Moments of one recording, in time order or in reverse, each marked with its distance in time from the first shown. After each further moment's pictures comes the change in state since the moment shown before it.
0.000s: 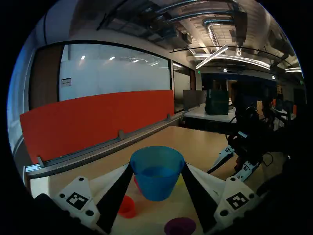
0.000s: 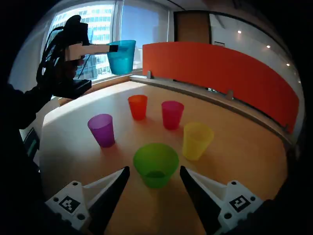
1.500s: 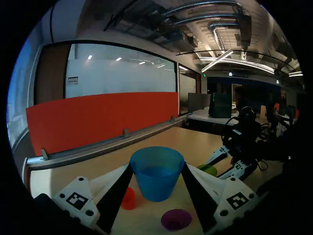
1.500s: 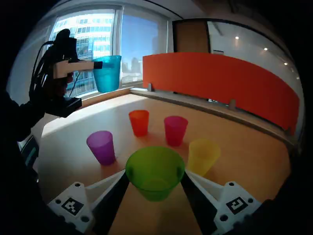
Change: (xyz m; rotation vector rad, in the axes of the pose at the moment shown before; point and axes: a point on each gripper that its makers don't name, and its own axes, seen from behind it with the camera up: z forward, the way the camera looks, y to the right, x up) left arm -0.013 0.003 -0.033 0.046 0.023 -0.037; right arm 0.046 -0.014 0.021 0.011 0.137 0.009
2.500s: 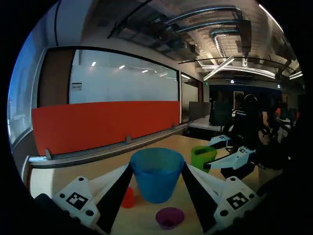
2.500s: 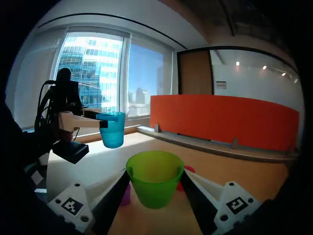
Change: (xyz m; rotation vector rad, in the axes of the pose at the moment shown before) left arm 0.011 0.011 -0.034 0.023 0.081 -0.013; right arm 0.116 -0.037 -0.015 0.025 0.282 -0.029
